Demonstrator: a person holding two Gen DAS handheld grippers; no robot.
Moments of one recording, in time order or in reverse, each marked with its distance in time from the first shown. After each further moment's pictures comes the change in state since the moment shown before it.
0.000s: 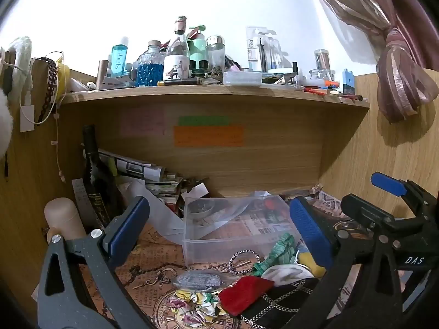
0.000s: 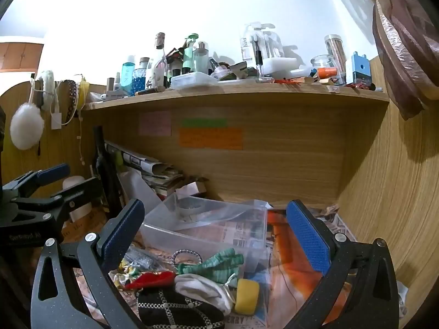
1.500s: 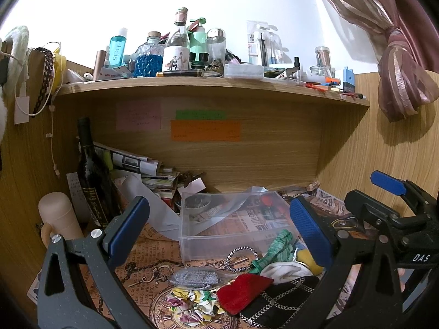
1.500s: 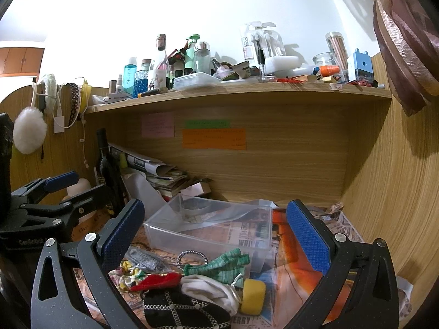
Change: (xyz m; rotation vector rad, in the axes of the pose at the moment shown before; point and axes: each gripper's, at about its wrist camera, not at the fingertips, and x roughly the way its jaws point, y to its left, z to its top) left arm 0.007 0.003 -0.004 -0.006 0.011 -0.021; right arm -0.001 0.001 0.000 0.010 0.009 0.010
